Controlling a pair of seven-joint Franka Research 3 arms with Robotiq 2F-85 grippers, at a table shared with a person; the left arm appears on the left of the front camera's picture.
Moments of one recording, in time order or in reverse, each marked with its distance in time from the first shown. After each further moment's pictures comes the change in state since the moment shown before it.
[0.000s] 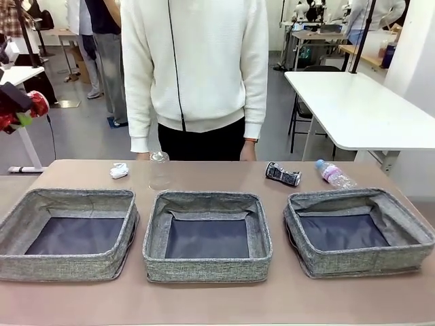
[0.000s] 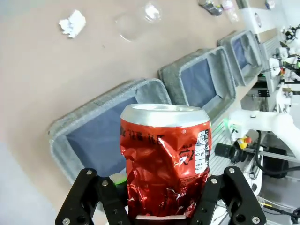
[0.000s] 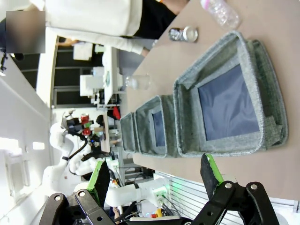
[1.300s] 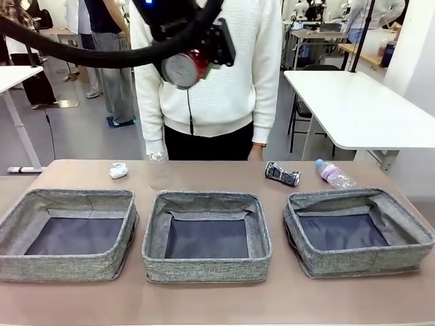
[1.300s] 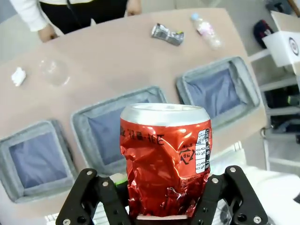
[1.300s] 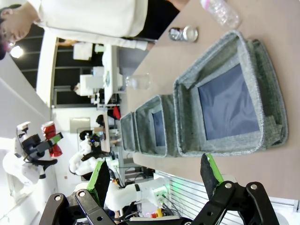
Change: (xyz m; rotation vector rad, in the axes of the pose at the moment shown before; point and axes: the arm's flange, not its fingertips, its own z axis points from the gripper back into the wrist) left arm 0.026 -0.450 -0.161 0.396 -0.198 -0.035; right arm 0.000 0.000 0.000 0.000 0.001 -0.001
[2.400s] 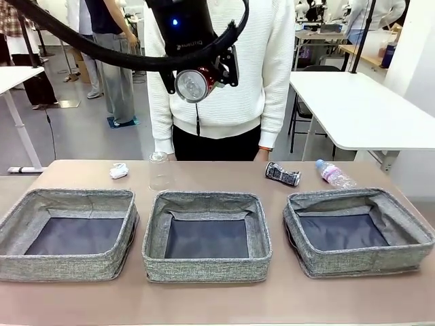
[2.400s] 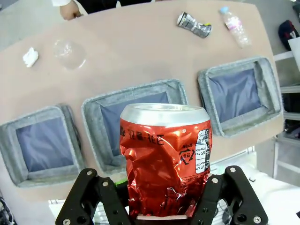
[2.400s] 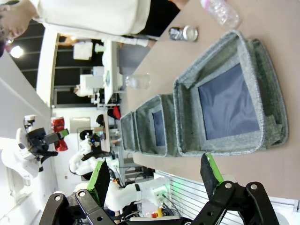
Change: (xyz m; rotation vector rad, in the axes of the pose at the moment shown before) left arm 0.015 0.002 -0.034 0.104 0.095 0.066; right arm 0.000 0.000 0.000 0.001 0.002 -0.001
